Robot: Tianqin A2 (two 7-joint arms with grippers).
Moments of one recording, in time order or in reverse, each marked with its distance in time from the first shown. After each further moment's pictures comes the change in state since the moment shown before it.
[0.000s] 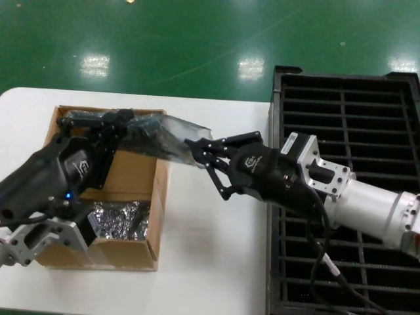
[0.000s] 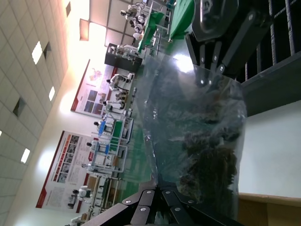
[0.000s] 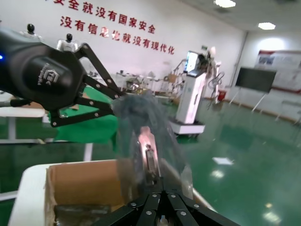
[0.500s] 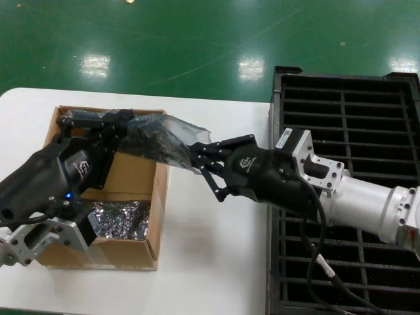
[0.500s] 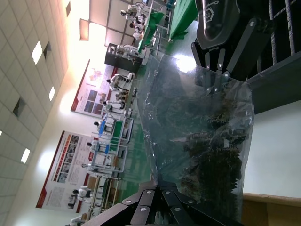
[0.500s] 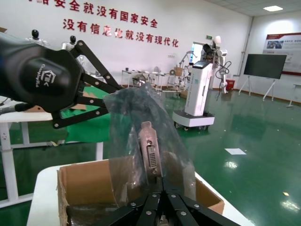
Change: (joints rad) left arm 0.000 0.000 0.000 0.000 0.000 0.000 0.000; right arm 0.053 -0.011 -0.017 -0.057 -0.006 -0.056 0.085
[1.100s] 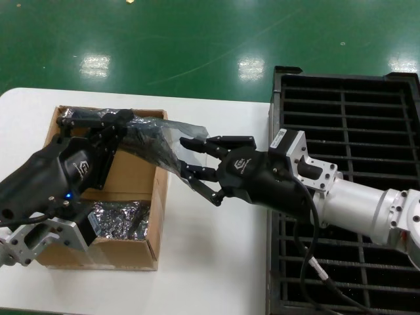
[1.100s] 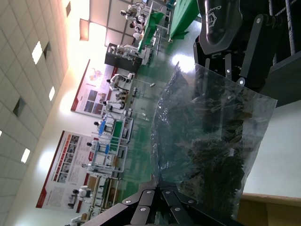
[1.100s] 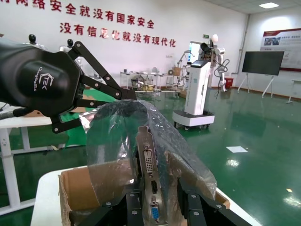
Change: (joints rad) left arm 0.000 0.000 0.000 0.000 0.000 0.000 0.000; right arm -0.009 -0.022 -0.004 0.000 -0.018 0.013 0.034
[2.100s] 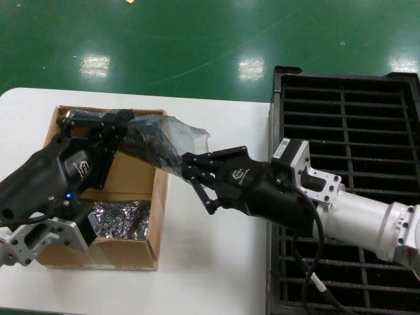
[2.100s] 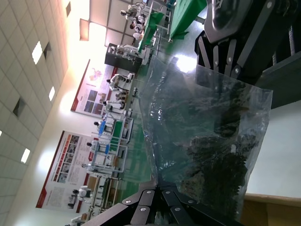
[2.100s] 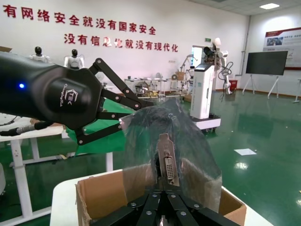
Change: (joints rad) left arm 0.000 0.000 0.000 0.000 0.000 0.000 0.000; right arm -0.059 0.023 0.006 0.090 0.014 -0.003 0.049
